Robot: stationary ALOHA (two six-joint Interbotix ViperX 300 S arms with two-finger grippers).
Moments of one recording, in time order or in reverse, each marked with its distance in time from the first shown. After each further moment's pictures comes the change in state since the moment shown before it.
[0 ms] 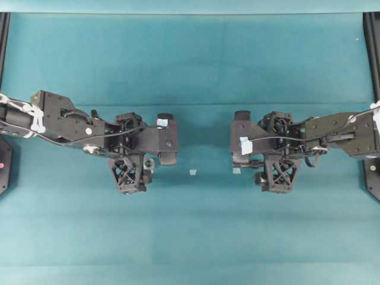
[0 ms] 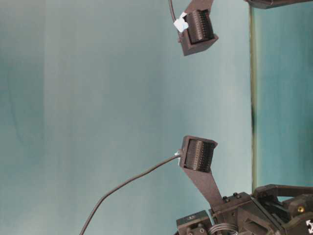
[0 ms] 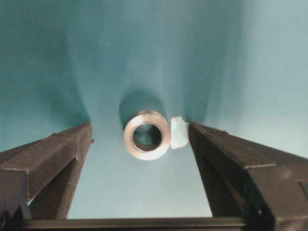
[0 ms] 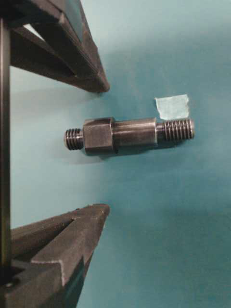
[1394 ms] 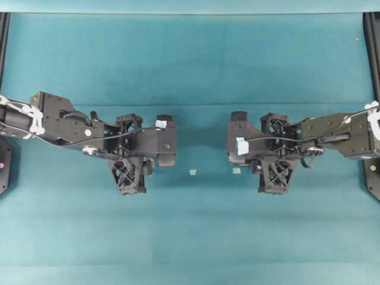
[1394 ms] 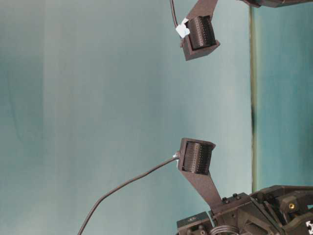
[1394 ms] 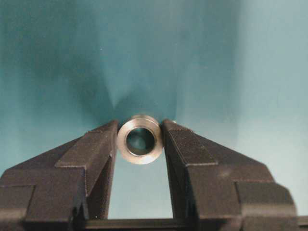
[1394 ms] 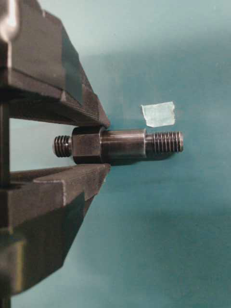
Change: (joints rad) left arm -0.009 -0.008 0.006 0.002 -0.005 -0.003; right arm -0.003 0.028 -0.015 0.009 -0.017 0.000
